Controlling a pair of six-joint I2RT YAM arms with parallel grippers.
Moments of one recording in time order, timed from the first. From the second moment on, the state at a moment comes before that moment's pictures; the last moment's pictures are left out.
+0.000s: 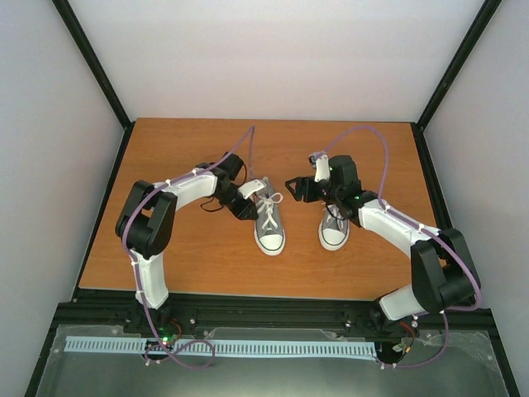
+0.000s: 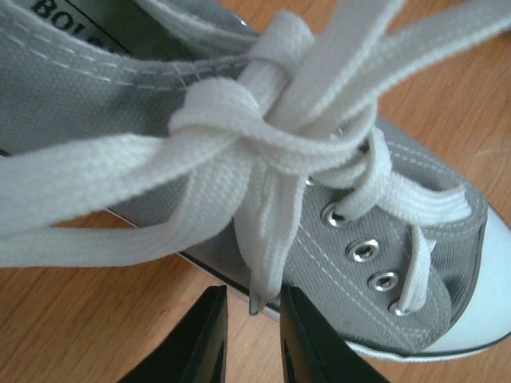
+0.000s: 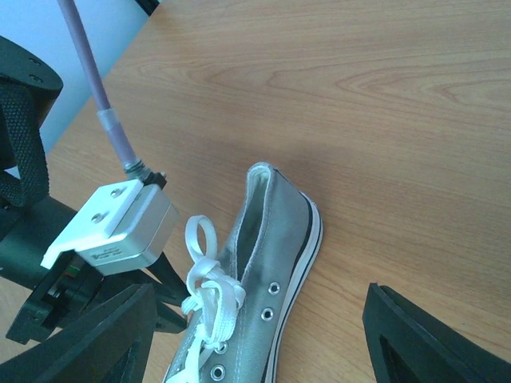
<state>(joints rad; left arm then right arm) -0.46 1.92 1.29 -0.69 0.53 0.35 0.42 1.46 0.87 0.03 -0.39 0.32</state>
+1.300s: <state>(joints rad) -0.47 1.89 1.24 -0.73 0.54 0.41 0.50 1.73 1.02 0.06 -0.53 0.39</state>
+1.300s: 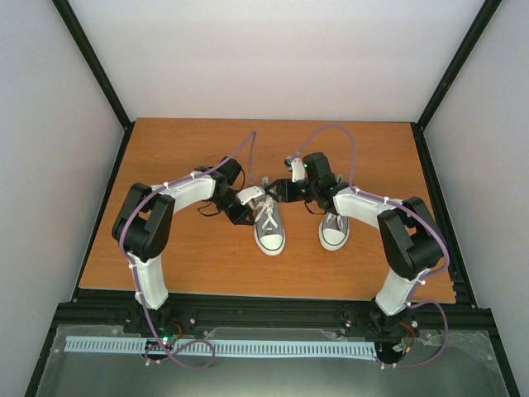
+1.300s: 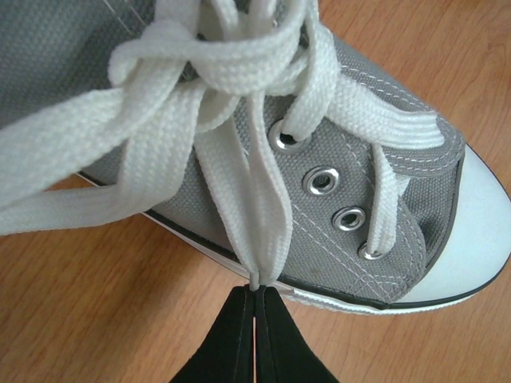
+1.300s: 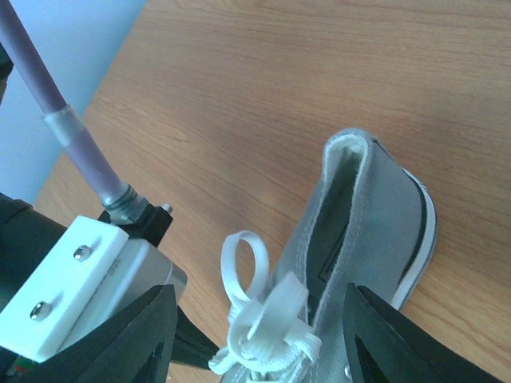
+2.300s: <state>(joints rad) -0.53 1.81 1.39 -0.70 0.41 0.33 0.52 1.80 1.04 0.09 -0.50 0.47</state>
